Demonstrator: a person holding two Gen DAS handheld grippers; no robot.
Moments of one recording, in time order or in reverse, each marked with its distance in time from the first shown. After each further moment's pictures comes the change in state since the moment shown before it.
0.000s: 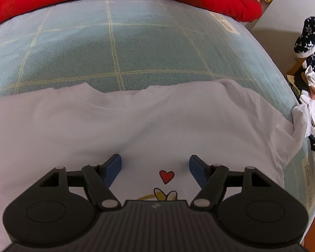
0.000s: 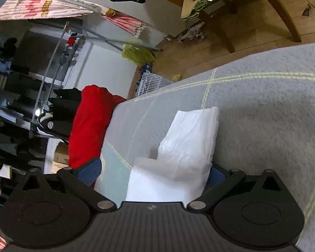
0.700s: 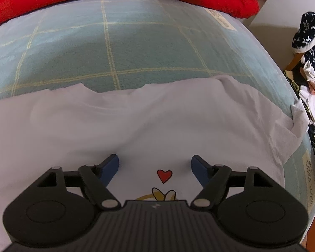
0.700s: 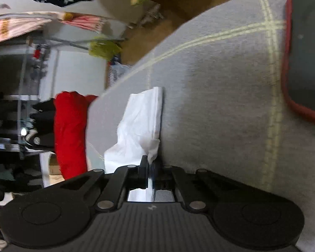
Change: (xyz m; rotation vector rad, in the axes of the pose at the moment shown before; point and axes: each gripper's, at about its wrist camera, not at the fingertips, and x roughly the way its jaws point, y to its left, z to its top) left arm 0.002 -0.002 0.001 0.019 0.007 0.003; right arm -0.006 -0.040 -0.008 0.222 0.044 -0.040
